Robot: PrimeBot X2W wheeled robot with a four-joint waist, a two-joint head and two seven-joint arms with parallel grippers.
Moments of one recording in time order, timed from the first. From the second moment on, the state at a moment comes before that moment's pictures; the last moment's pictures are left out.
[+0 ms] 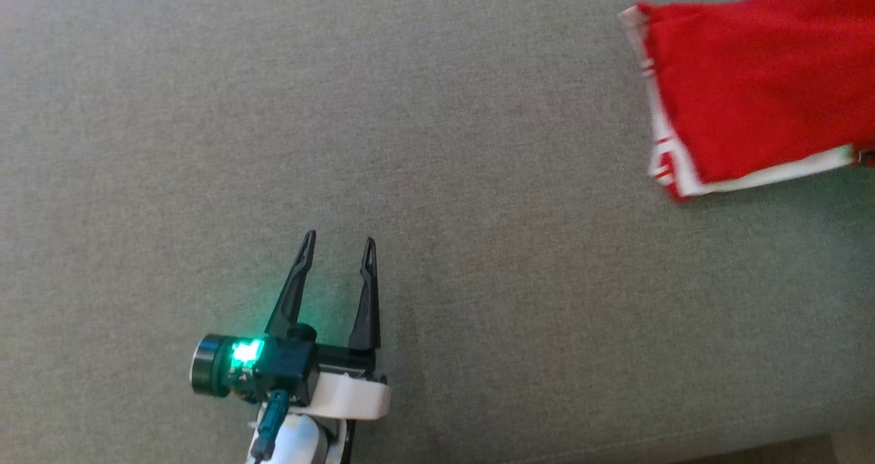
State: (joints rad) left arm -0.12 0.06 -0.43 0.16 -0.14 0.21 -0.25; right arm -0.72 -0.92 0.55 0.44 1.26 0.13 0.30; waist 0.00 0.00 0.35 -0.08
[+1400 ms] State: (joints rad) left arm 0.21 0.05 -0.29 0.04 -0.17 0.19 -0.25; right arm 0.00 -0.23 0.22 0.25 0.47 0.13 -0.25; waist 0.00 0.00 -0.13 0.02
